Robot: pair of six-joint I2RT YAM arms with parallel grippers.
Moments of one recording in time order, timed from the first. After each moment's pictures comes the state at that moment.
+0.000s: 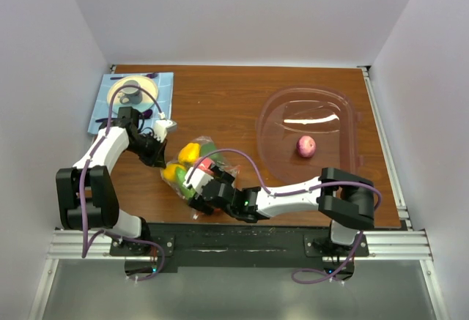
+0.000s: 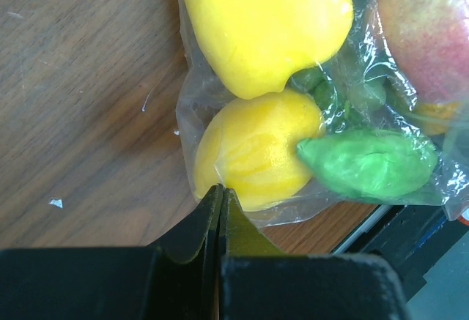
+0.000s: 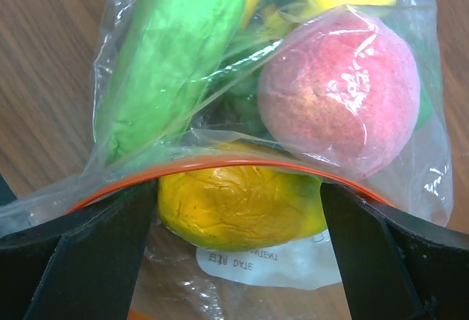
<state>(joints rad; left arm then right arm) 0.08 1.47 0.97 -0.90 0.56 0.68 1.35 1.73 0.93 0.18 0.48 -0.03</state>
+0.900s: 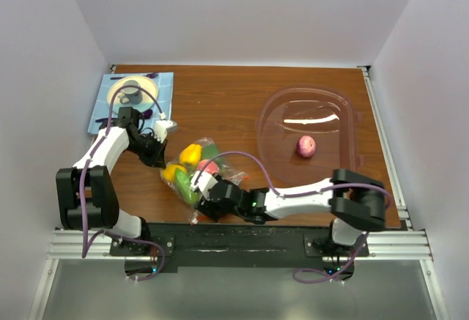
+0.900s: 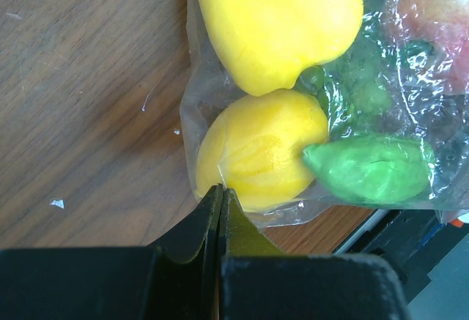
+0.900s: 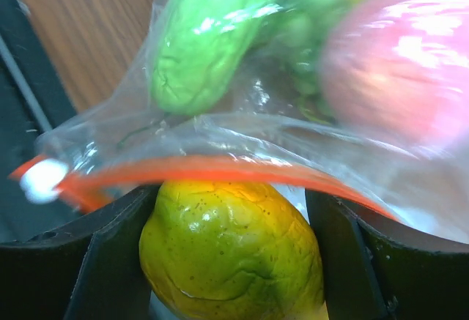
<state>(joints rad) 0.08 1.47 0.97 -0.90 0.55 0.69 1.34 1.66 0.86 0.13 0.30 0.09</state>
